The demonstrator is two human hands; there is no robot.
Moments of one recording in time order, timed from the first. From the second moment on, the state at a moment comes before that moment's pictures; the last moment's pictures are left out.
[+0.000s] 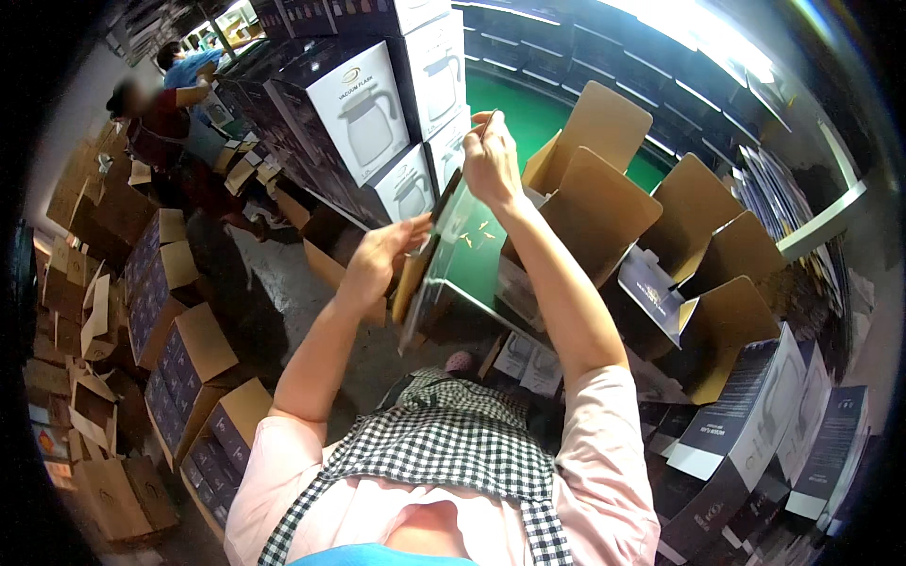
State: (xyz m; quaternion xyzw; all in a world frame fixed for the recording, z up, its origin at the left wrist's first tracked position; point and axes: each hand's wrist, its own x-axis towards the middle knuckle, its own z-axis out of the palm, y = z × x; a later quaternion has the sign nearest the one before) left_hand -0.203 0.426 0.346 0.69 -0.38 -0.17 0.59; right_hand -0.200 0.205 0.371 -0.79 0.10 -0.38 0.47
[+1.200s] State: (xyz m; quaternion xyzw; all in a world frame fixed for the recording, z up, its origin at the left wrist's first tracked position) left_hand -0.107 0.400 0.295 0.82 -0.06 -0.08 0.57; right_hand -0.155 0.233 0.317 -0.96 0.02 -0.26 0.07
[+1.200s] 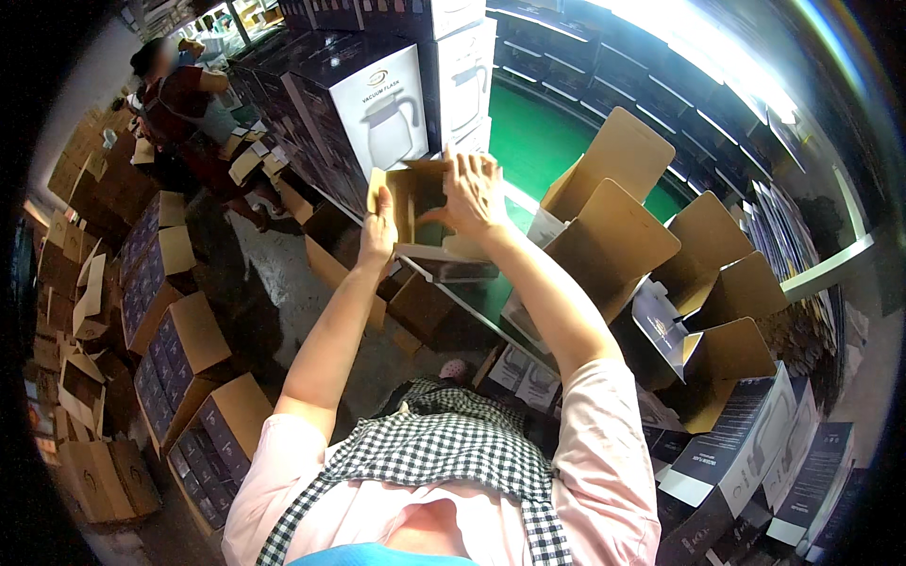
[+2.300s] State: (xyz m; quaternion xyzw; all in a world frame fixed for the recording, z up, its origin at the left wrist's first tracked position) left_hand -0.108 0.355 0.298 0.92 -0.22 0.04 0.32; right_hand -0.233 0.231 0.259 -0.78 0.22 -0.27 0.52
